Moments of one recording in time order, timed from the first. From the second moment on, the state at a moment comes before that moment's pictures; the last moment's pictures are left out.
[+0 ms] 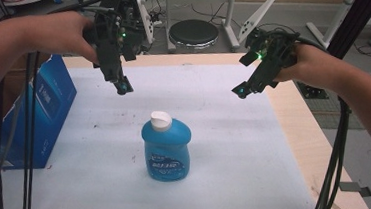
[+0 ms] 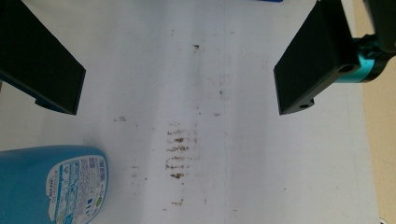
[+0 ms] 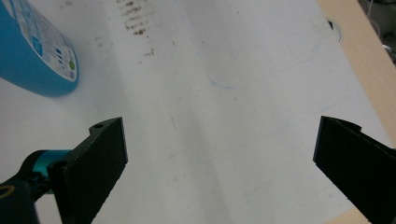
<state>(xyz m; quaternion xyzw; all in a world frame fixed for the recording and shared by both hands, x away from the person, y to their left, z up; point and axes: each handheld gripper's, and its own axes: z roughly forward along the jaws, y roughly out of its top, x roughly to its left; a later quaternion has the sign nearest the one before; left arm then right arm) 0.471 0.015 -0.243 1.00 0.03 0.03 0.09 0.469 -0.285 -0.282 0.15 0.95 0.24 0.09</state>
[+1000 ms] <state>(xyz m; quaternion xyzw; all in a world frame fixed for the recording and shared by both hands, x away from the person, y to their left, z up) 0.468 0.018 -0.241 0.99 0.04 0.03 0.09 0.492 -0.276 -0.278 0.13 0.97 0.18 0.06</state>
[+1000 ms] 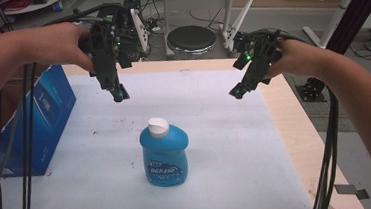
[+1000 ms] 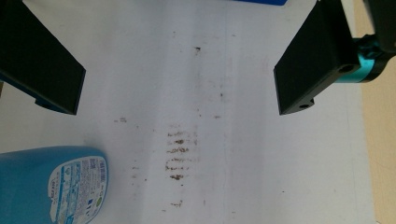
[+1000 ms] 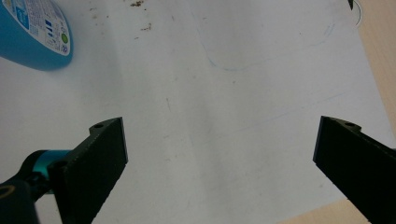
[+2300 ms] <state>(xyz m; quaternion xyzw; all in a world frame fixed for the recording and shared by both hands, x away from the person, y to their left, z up) 0.419 0.006 -0.209 0.99 0.01 0.00 0.12 0.472 -0.271 -0.275 0.12 0.97 0.20 0.07</state>
